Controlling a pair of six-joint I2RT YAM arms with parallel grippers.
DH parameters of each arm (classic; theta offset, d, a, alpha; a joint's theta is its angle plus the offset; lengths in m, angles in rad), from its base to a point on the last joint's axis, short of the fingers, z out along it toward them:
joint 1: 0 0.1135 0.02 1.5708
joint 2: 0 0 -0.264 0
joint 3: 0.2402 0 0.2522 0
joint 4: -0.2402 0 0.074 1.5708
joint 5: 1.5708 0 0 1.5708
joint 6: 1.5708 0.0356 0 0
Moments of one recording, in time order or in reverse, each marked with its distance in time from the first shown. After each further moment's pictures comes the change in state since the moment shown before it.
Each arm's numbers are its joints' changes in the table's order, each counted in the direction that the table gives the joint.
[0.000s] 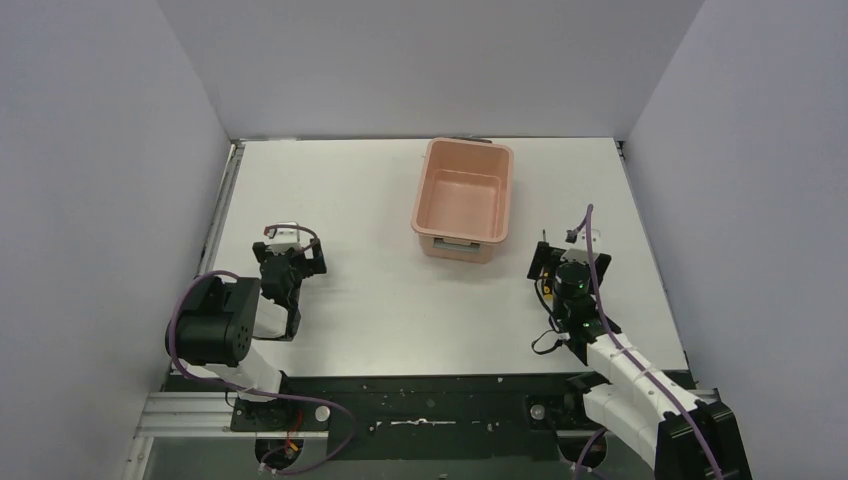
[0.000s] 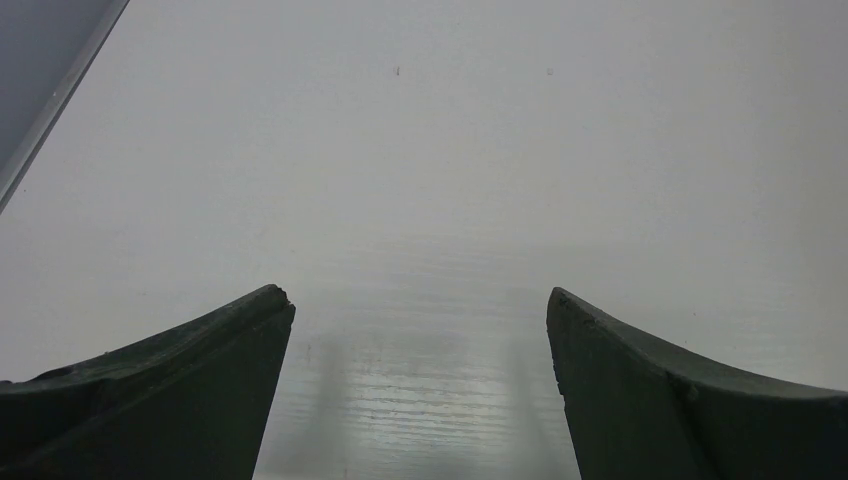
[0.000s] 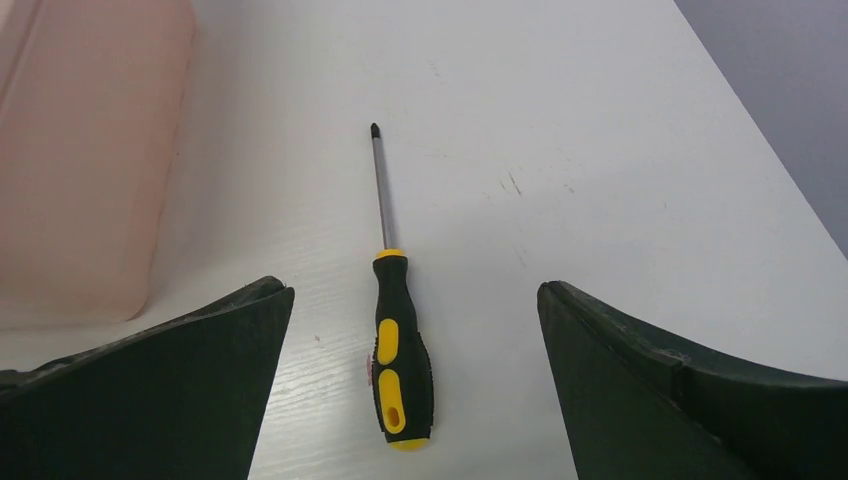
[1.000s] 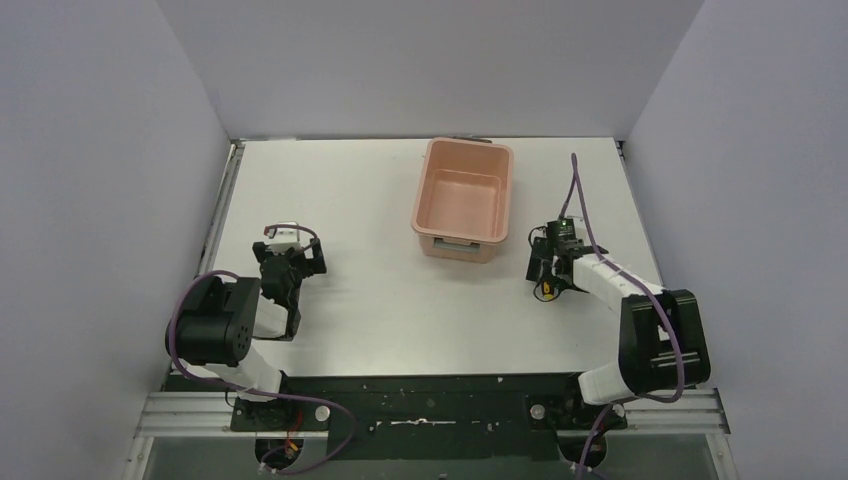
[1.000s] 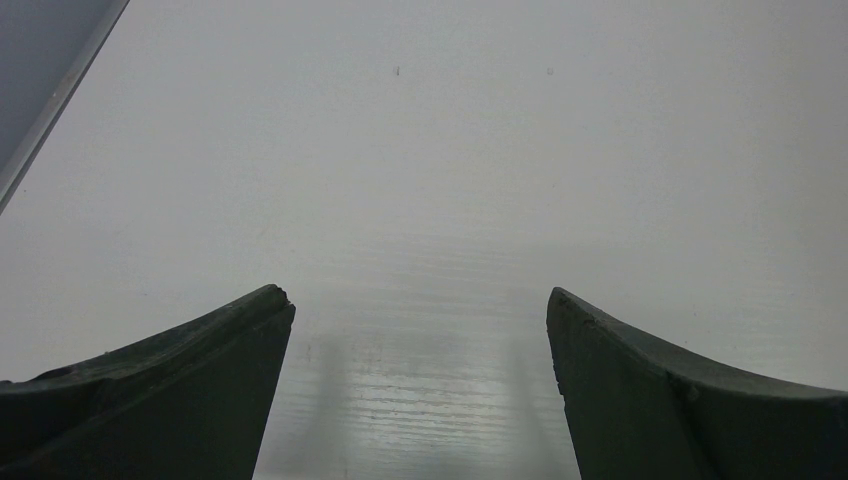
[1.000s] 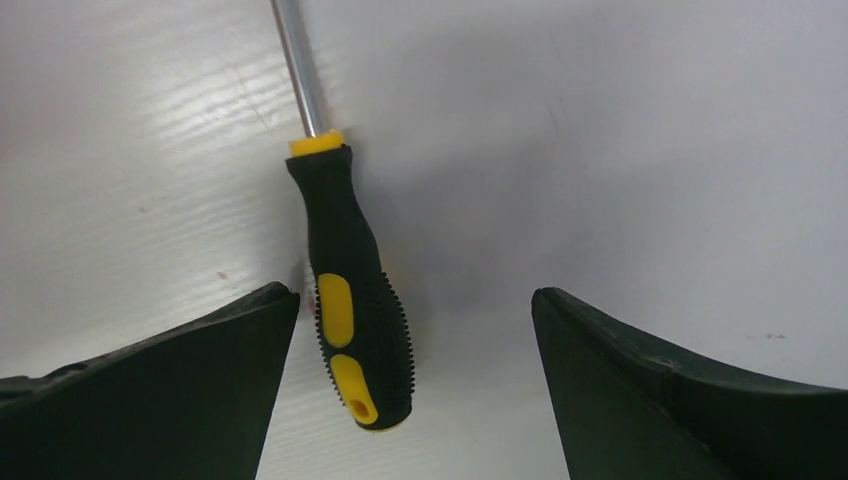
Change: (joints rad) left arm 0.000 0.000 0.000 0.000 0.000 0.000; right arm -0.136 -0.544 0.472 -0.640 -0.169 0.169
